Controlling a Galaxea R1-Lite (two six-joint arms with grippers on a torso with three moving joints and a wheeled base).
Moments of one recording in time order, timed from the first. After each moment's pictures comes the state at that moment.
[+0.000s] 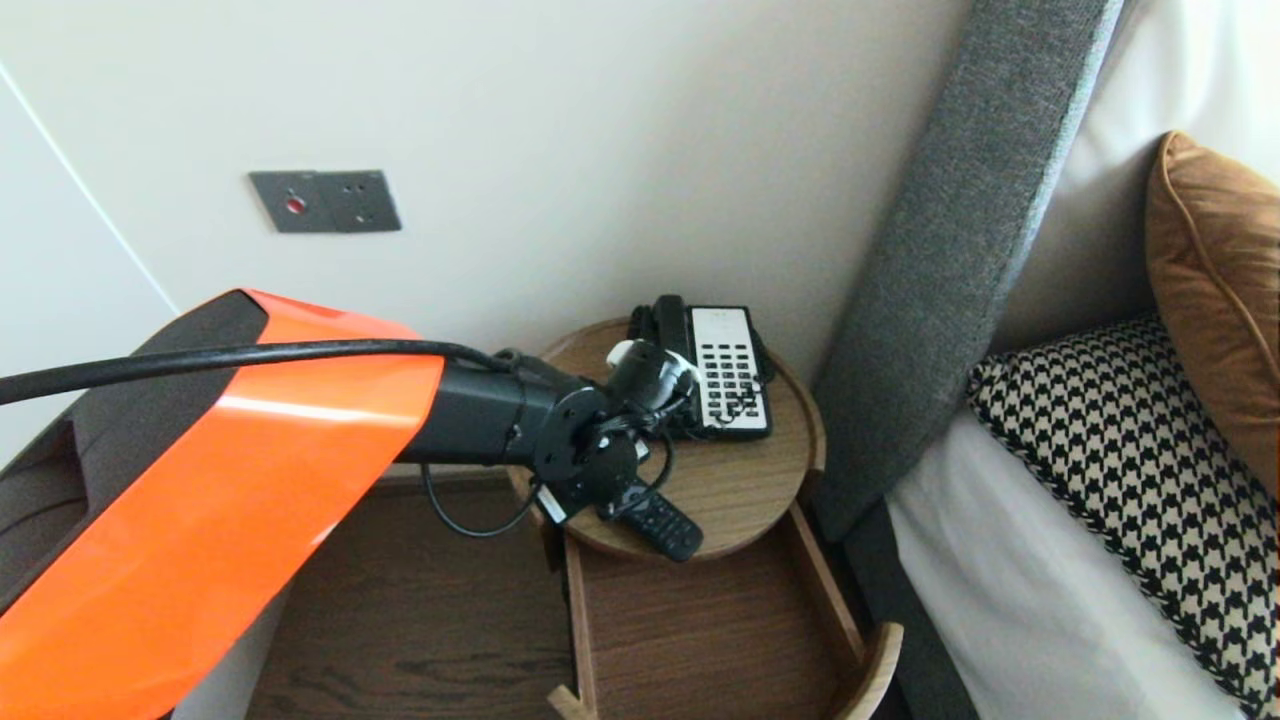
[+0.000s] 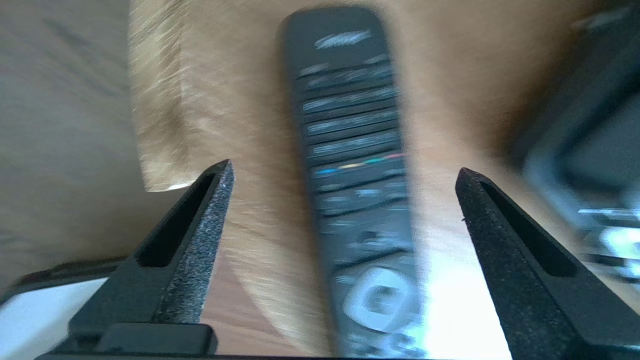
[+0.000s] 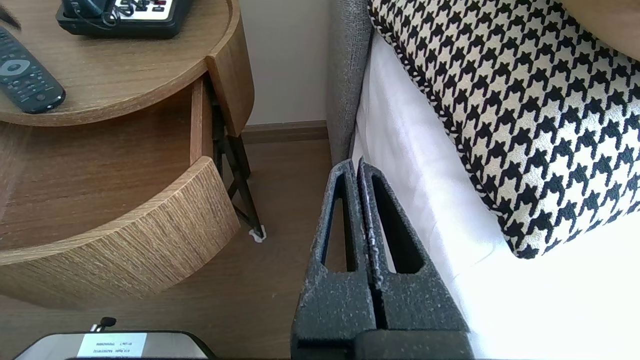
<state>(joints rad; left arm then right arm) -0.78 2.25 -1.66 0.37 0.57 -1.23 0.00 0.00 0.00 0.01 -0.02 -0.01</state>
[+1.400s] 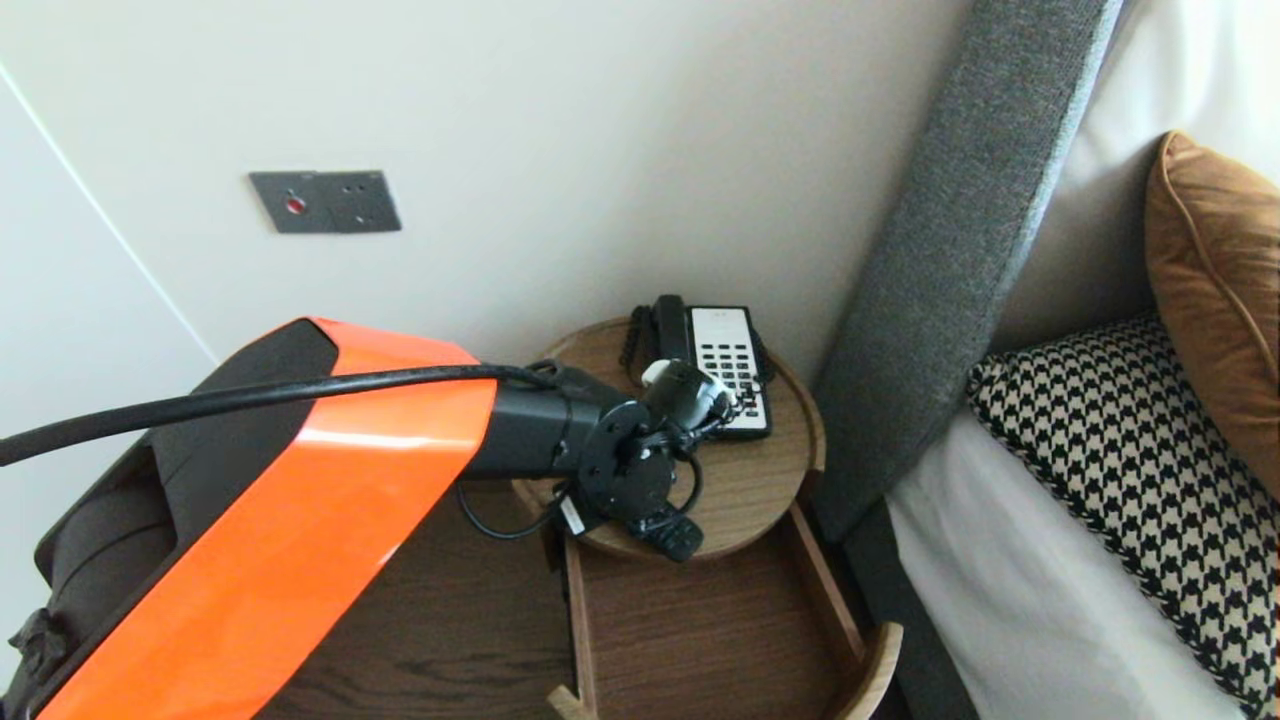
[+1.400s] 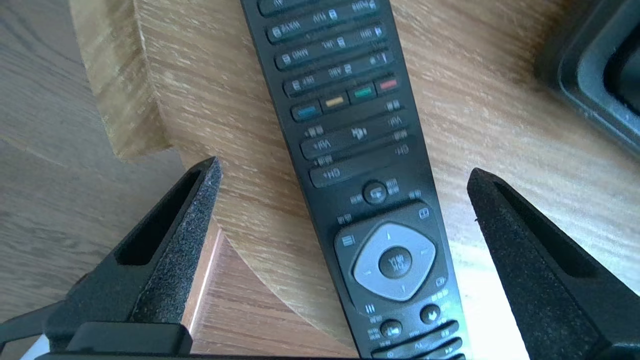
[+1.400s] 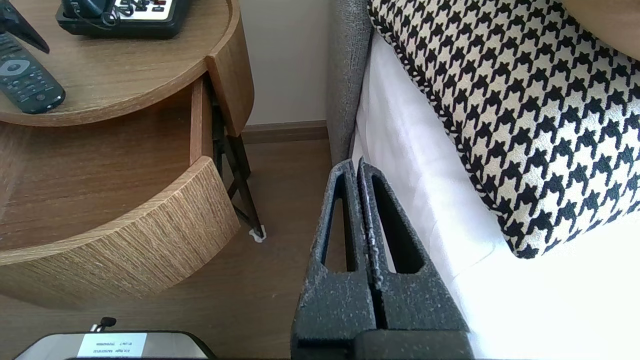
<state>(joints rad) -0.82 2.31 -1.76 0.46 0.57 -1.14 0.00 0.00 0.00 0.01 -0.02 -0.01</state>
